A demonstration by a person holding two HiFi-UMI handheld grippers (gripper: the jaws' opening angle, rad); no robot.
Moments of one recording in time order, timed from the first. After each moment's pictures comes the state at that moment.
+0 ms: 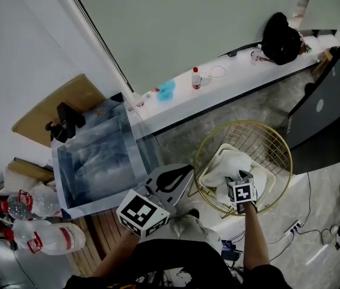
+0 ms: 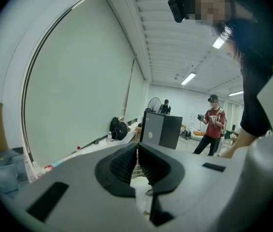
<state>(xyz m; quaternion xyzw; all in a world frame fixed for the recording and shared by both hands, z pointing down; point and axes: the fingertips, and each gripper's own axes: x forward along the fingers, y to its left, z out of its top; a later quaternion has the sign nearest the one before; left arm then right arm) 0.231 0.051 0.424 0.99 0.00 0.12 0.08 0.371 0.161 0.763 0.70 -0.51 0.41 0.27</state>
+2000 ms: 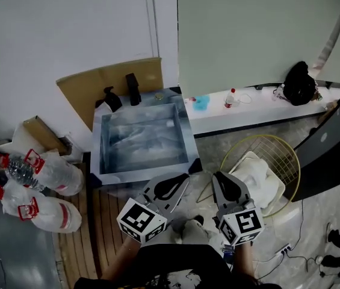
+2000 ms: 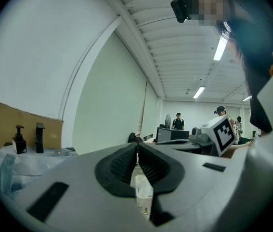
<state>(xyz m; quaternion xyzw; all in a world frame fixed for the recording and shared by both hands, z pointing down) -0.034 0.062 0.378 0.99 -0.12 0.02 0.08 0.041 0.090 0.398 0.68 -0.73 0.08 0.05</state>
